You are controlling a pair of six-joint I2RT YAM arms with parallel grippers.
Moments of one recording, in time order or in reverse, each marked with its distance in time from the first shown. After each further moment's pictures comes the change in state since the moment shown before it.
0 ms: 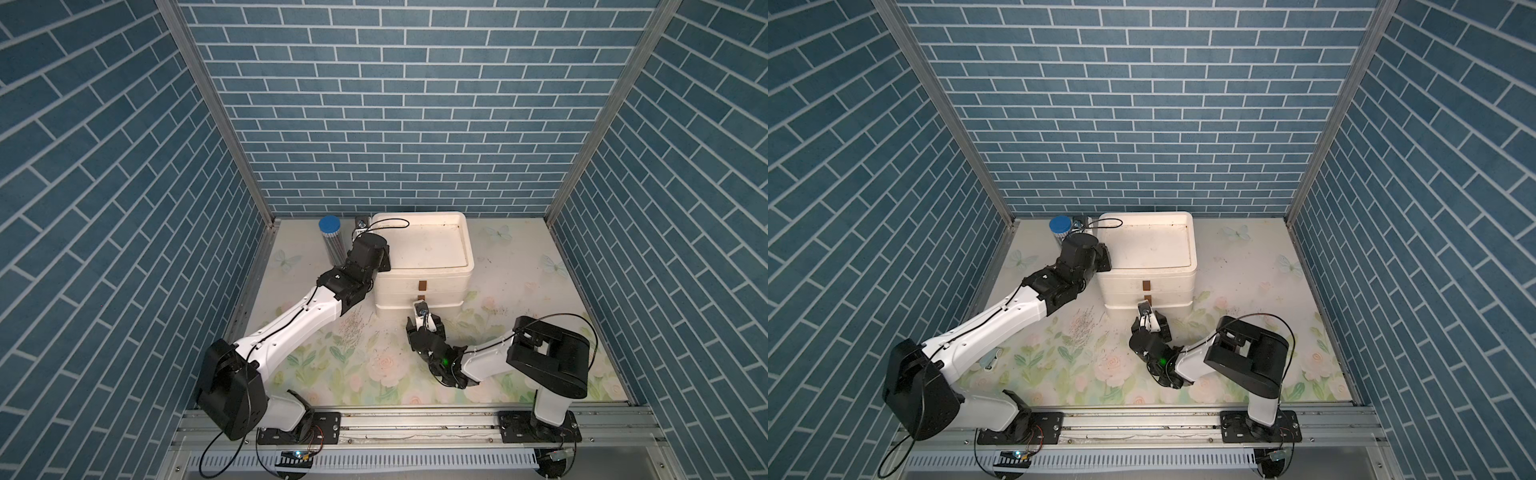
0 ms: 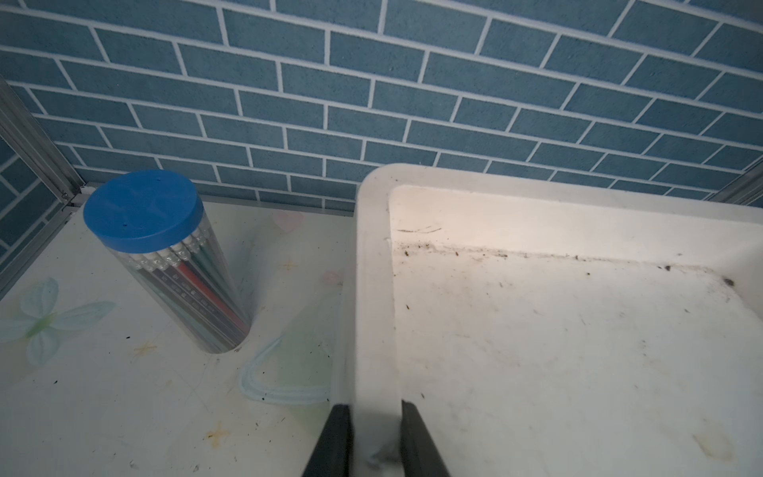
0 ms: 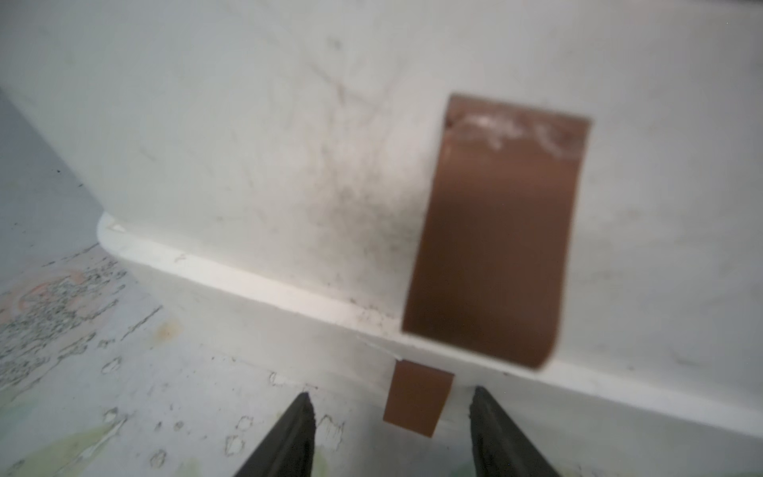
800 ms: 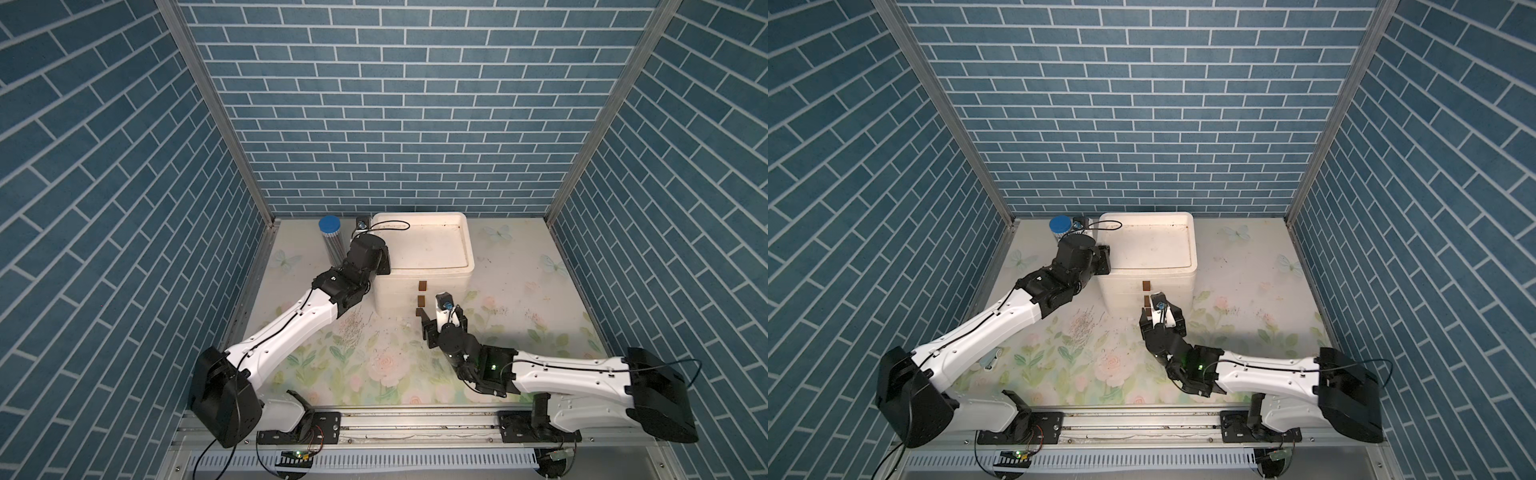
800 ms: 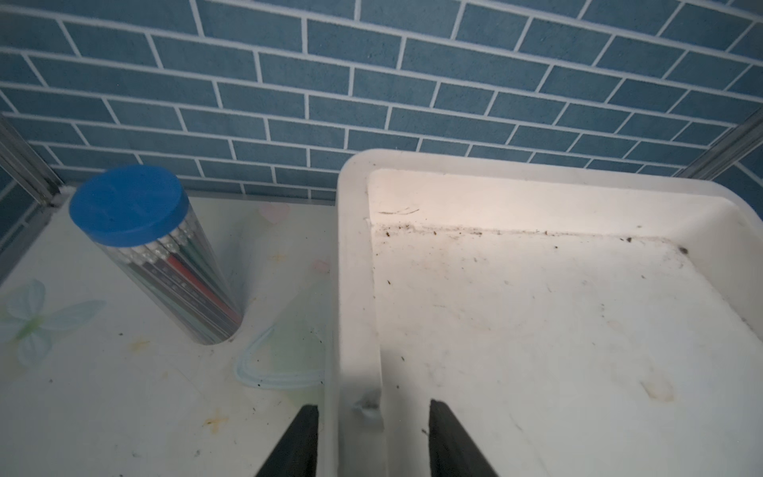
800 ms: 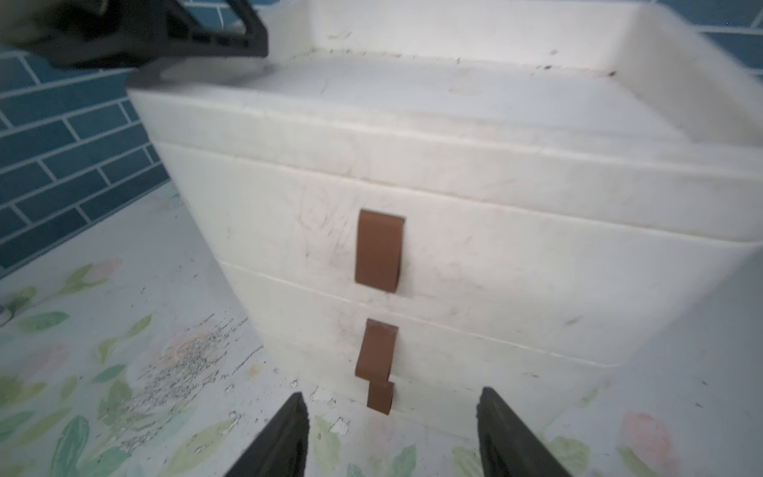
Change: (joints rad) left arm -0.007 -0.072 0.016 -0.077 0.031 0.020; right arm 0.097 -0.650 -0.002 -0.527 0.086 0.011
